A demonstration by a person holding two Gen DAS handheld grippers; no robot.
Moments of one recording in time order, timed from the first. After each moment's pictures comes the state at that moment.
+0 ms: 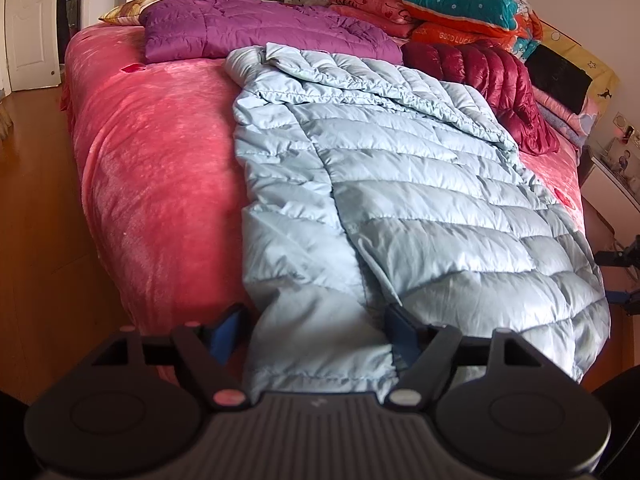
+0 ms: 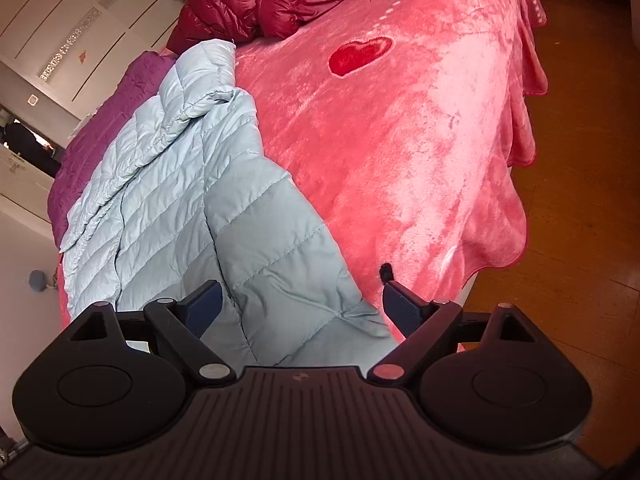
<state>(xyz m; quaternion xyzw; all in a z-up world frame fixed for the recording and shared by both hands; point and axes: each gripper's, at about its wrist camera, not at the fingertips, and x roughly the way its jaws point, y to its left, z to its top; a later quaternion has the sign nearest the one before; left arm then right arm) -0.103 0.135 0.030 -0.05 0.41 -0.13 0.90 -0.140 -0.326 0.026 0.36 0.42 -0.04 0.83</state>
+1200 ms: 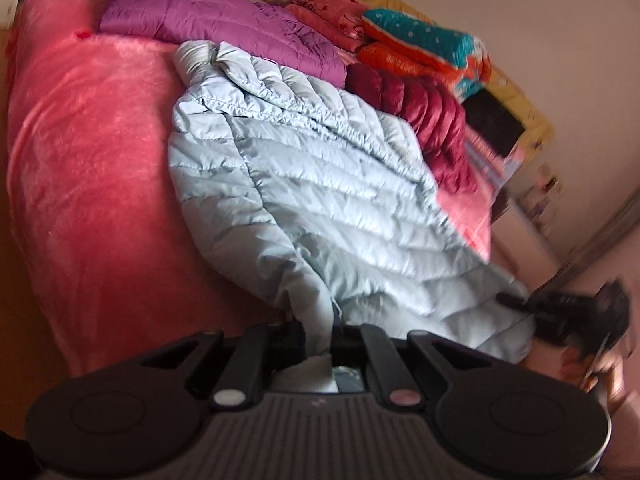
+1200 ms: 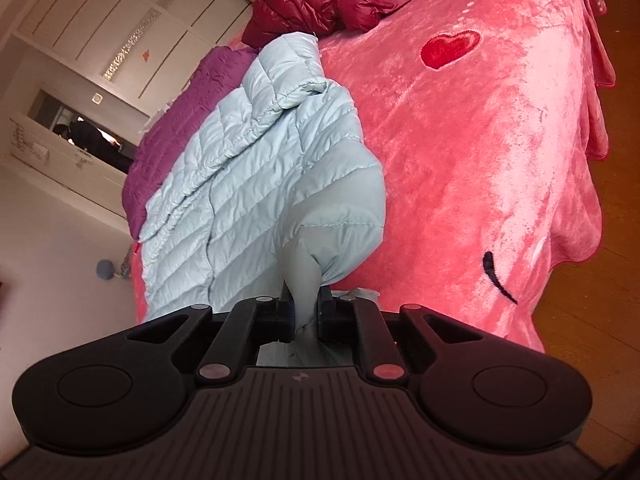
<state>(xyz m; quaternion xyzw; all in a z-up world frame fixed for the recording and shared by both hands) -0.085 0.159 0.049 -0.21 0.41 -0.25 0.85 -0.128 -0.305 0.047 0.41 0.37 0.07 0.83</state>
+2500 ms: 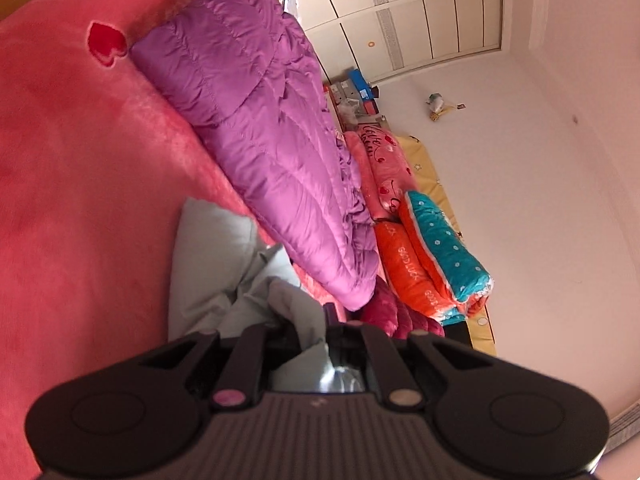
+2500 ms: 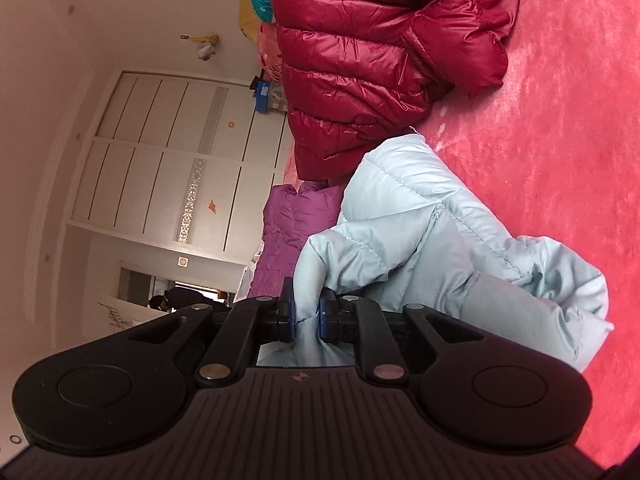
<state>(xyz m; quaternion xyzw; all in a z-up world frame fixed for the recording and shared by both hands) 0.149 0.205 0.043 -0.52 0.28 -0.17 0.79 0.094 -0.310 0.027 0.61 0.18 0.09 0.77</state>
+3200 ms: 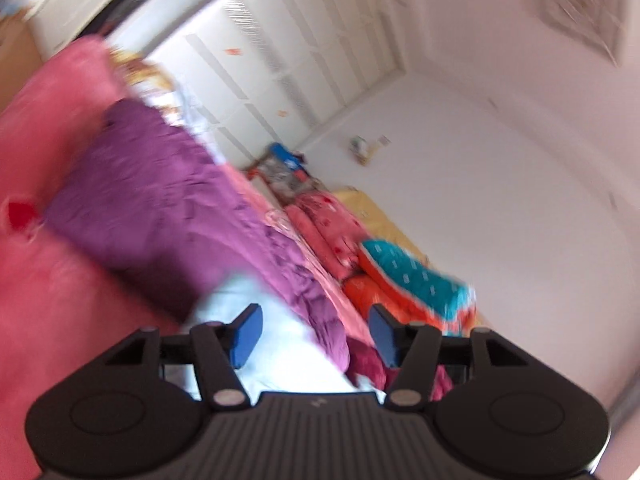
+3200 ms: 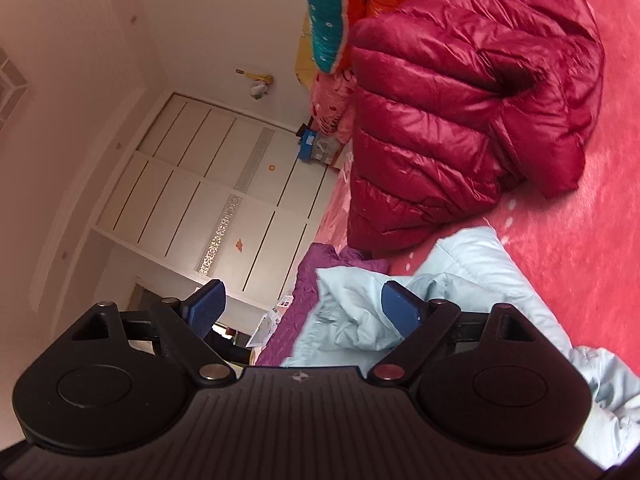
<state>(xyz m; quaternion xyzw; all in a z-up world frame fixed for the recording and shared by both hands) 0.142 0.195 0.095 -0.37 0.13 -0.20 0.90 0.098 -0.305 0.079 0.52 0.07 0.08 0.85</state>
